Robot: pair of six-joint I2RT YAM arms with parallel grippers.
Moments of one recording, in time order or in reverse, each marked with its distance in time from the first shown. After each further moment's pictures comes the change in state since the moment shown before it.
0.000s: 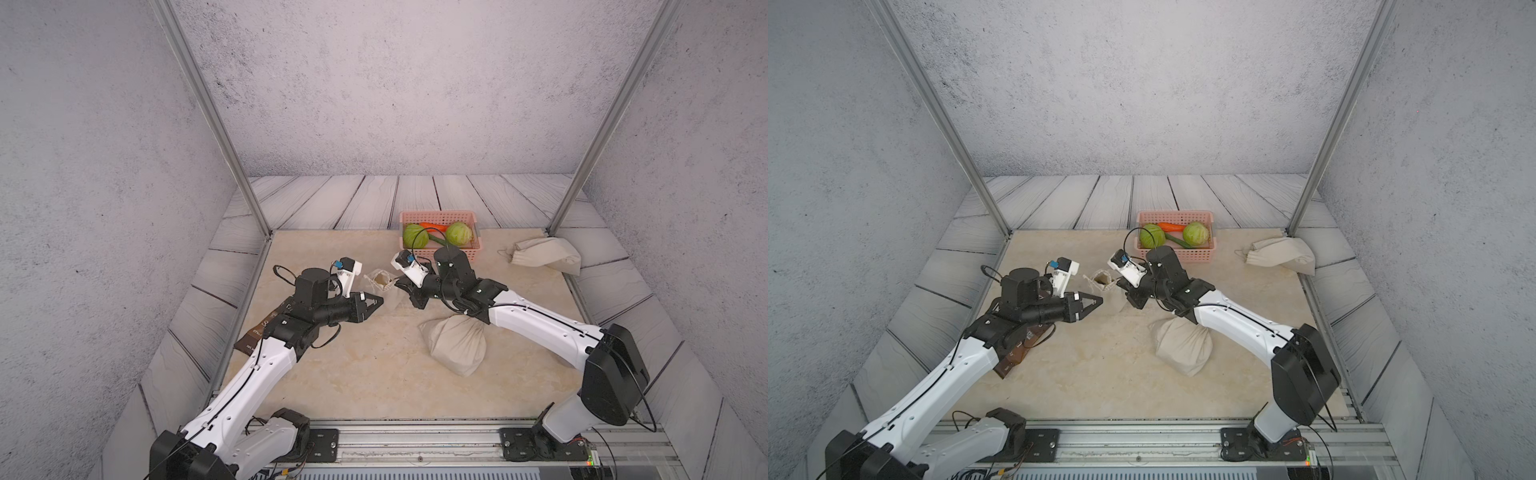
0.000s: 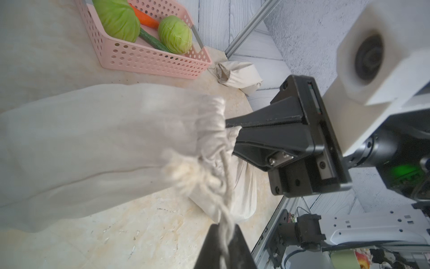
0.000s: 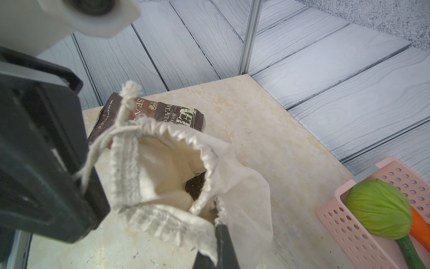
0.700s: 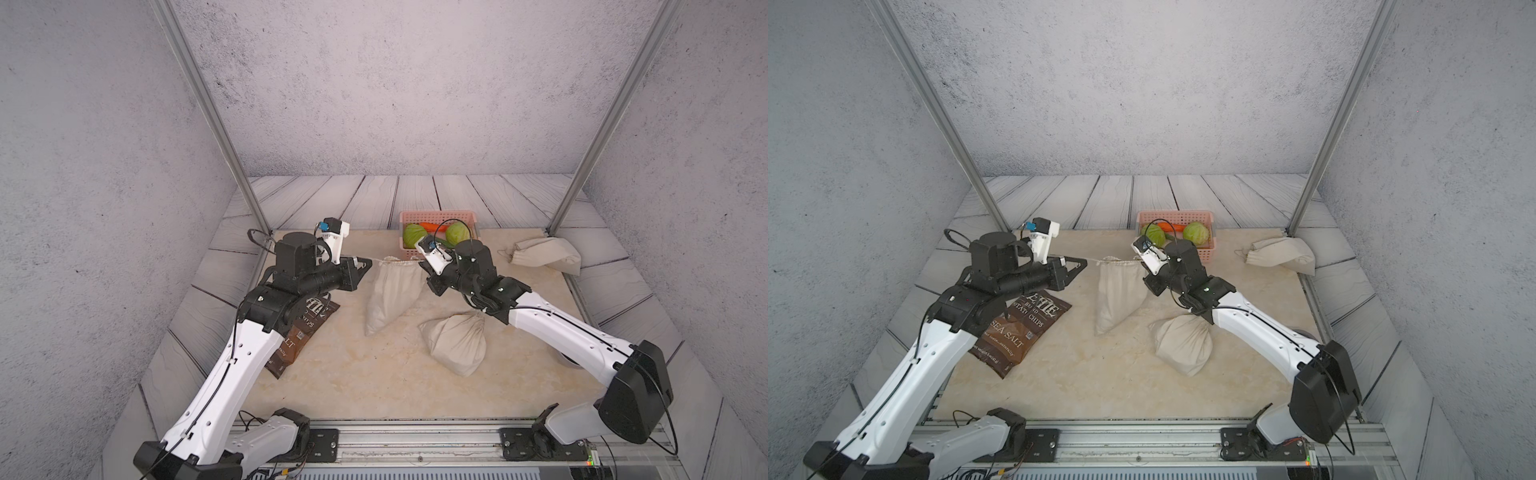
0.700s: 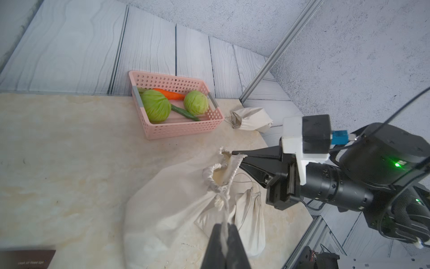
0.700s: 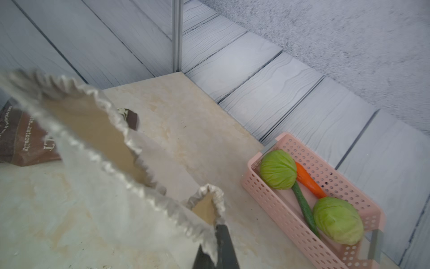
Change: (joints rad) left arm 0.006 0.116 0.512 -0.318 -0.203 0.125; right arm -0.093 -0.134 -0.015 -0.044 0.278 -0.023
